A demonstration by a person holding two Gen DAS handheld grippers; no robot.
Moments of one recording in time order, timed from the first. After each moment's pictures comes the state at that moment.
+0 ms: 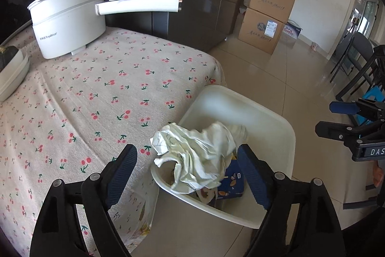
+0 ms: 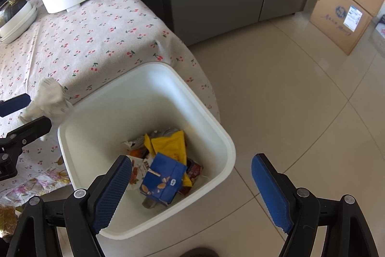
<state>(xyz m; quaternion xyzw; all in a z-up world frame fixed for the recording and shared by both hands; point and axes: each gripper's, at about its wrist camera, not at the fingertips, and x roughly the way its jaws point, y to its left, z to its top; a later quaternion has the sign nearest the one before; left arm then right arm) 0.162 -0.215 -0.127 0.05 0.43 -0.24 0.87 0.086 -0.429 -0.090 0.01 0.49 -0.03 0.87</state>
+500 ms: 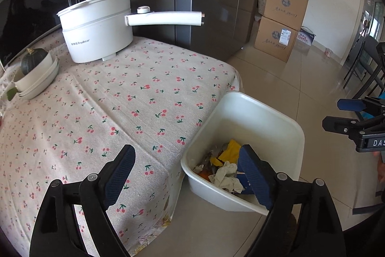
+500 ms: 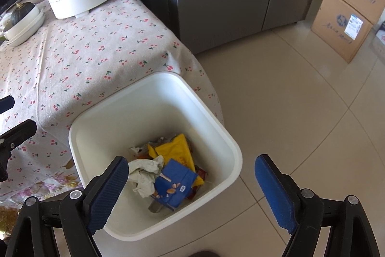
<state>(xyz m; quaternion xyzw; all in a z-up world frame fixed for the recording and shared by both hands) 0.135 -0.178 -0.101 0.06 0.40 -0.19 0.89 0.080 -0.414 -0.074 0.00 0.47 -0.02 0.88</state>
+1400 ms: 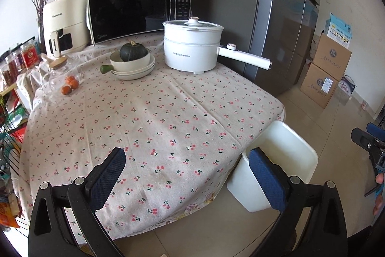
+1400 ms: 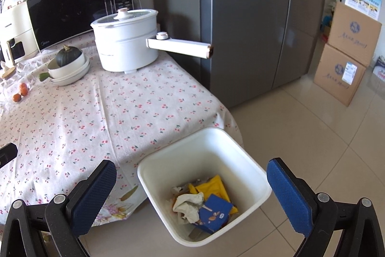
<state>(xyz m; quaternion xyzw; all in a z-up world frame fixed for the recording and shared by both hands) 0.032 -0.047 -0.020 -0.02 0.35 -0.02 0.94 0.007 -0.320 0.006 -0.01 0.33 -0.01 0.94</state>
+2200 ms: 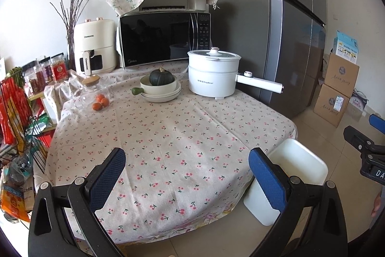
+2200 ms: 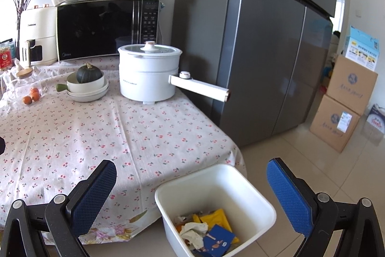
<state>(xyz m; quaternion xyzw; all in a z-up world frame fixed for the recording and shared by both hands) -0.029 -0.022 -0.002 -0.01 0.26 0.03 0.96 -0.030 -0.258 0.014 -0.08 0.22 0.00 0.97</state>
